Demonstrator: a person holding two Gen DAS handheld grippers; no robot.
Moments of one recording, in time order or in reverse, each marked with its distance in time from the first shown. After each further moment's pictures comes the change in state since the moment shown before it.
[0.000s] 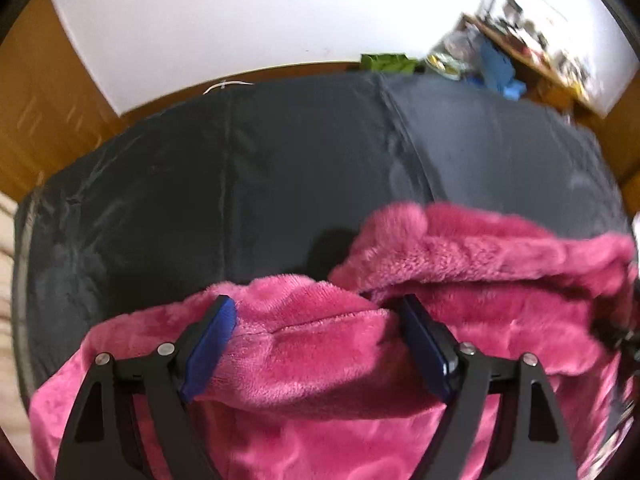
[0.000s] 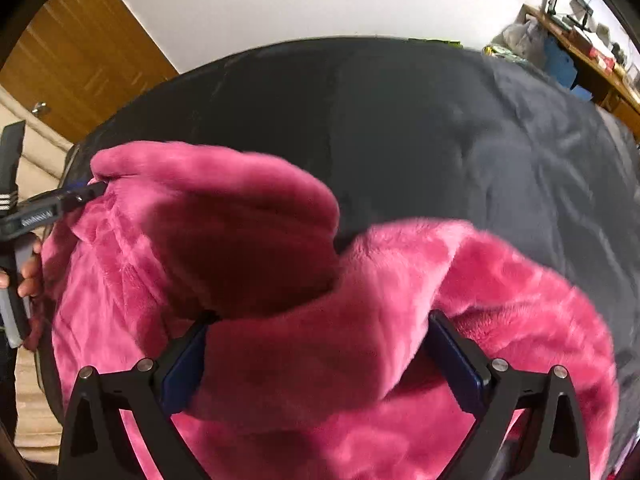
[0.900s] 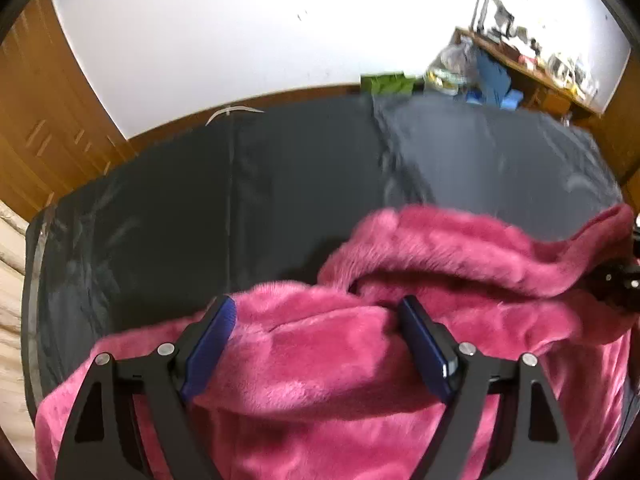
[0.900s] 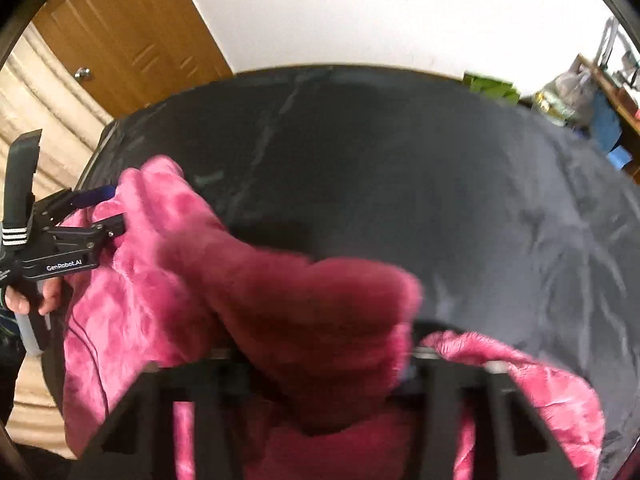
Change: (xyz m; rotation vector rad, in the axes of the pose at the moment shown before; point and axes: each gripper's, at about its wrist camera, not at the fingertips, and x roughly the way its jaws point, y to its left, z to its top) left arm -0.014 -0.008 0.010 -0.008 -0.099 0.015; right arm -0.008 0.039 0.063 -0.149 -0.070 0.043
